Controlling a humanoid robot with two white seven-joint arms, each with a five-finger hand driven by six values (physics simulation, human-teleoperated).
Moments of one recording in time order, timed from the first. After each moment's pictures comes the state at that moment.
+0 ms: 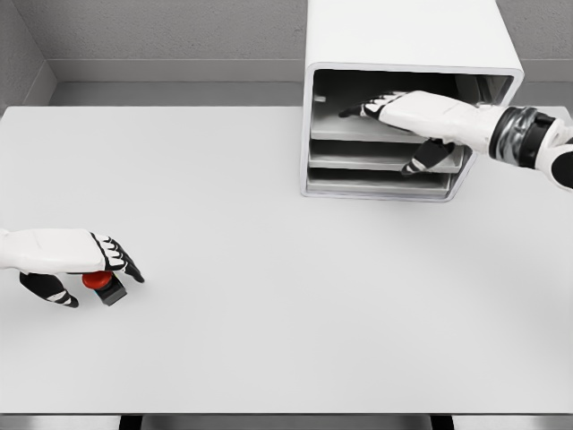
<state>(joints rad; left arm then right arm) -0.57 1.20 -0.84 -1.65 -0.10 -0.61 -0.61 -0.75 -0.73 0.63 -1.61 0.25 -0.16 0.61</state>
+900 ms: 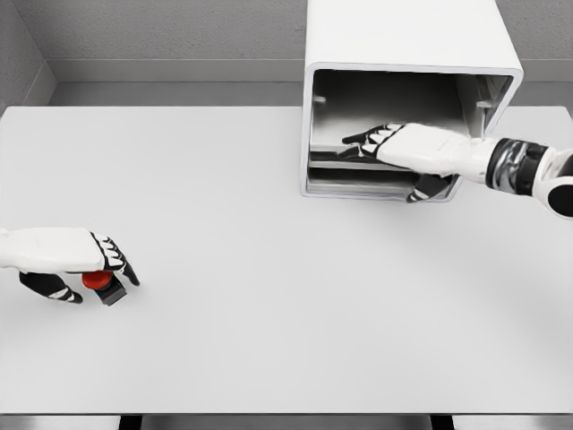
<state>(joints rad) -0.57 1.20 -0.84 -1.65 -0.10 -0.61 -0.61 -0.65 -0.78 0.63 -1.66 0.33 -0.29 0.61</state>
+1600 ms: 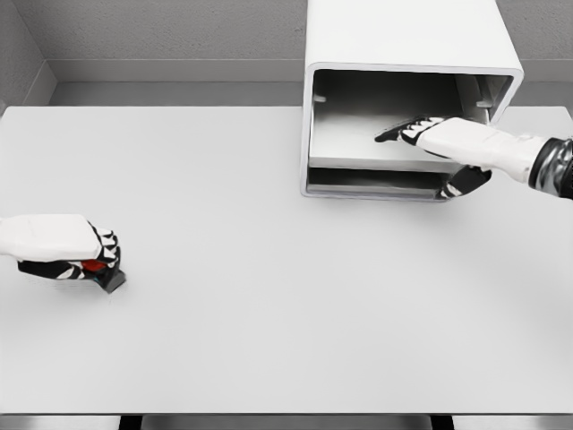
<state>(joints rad) -0.62 1.22 -0.84 -1.67 -0.09 -0.61 -0.61 -0.56 -0.84 0.50 -1.69 0.24 -0.20 0.61</state>
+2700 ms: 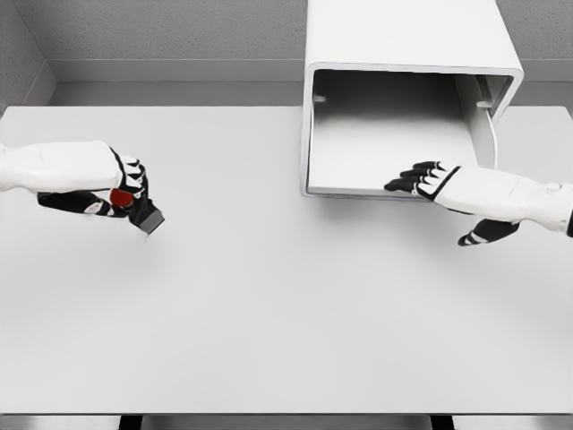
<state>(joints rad) -0.82 1.12 -0.84 -1.65 0.07 -0.61 -0.61 -0.36 -0.99 0.40 -1.76 0.17 -0.48 0.58</state>
